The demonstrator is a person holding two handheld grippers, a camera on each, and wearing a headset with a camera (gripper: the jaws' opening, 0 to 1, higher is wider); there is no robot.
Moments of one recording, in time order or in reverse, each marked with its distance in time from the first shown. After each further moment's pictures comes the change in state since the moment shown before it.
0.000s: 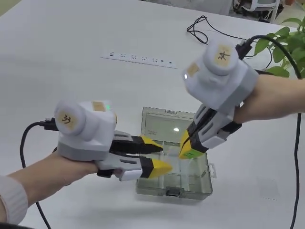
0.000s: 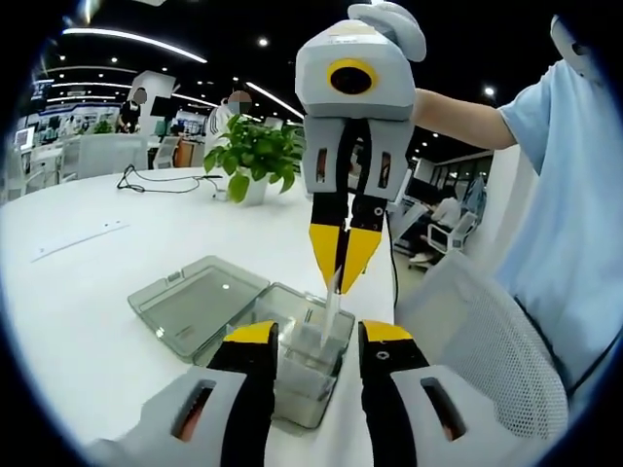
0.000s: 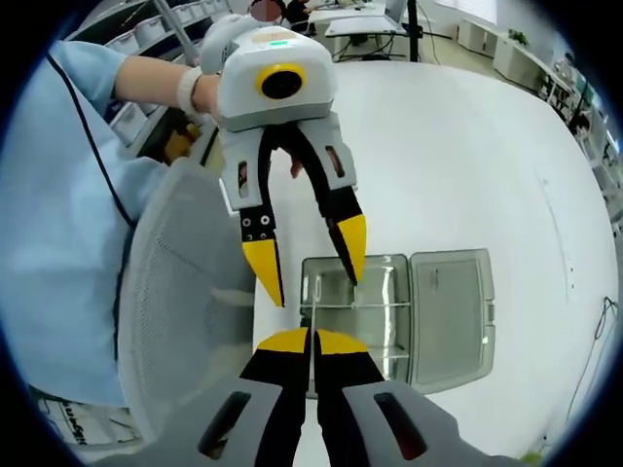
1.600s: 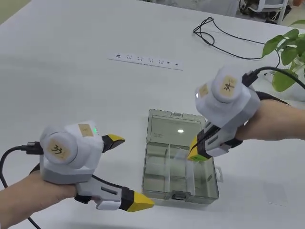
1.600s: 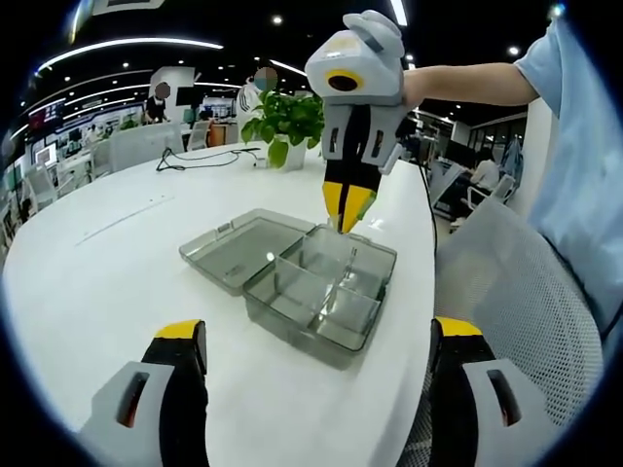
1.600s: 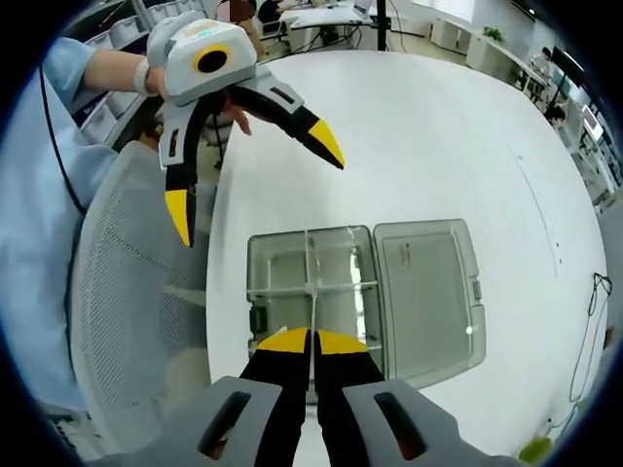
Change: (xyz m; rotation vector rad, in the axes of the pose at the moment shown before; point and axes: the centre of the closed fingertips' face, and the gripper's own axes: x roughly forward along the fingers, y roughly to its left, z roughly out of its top) left arm -0.034 0.032 -0.053 0.060 0.145 0.204; right arm 0.025 -0.041 -0.026 0.043 -0.013 -0.131
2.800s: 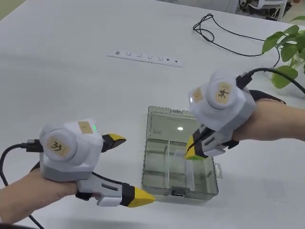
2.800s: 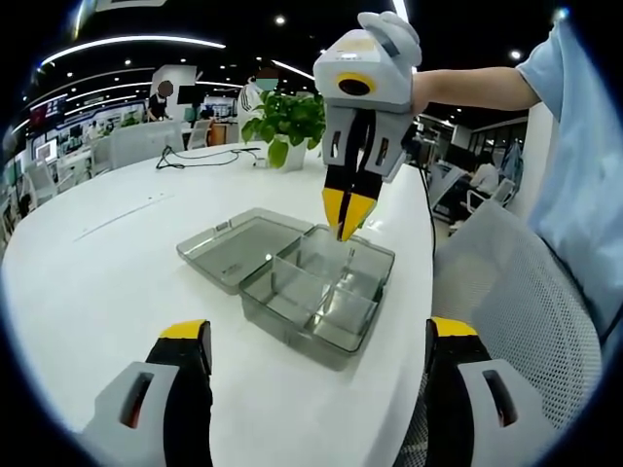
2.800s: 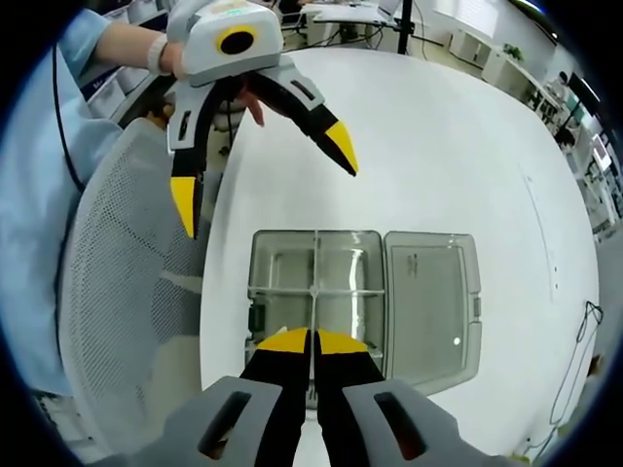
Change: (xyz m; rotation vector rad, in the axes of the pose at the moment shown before) left arm 0.000 -0.003 0.002 -0.014 -0.006 -0.006; right arm 0.004 0.003 0.002 -0.102 0.029 -0.020
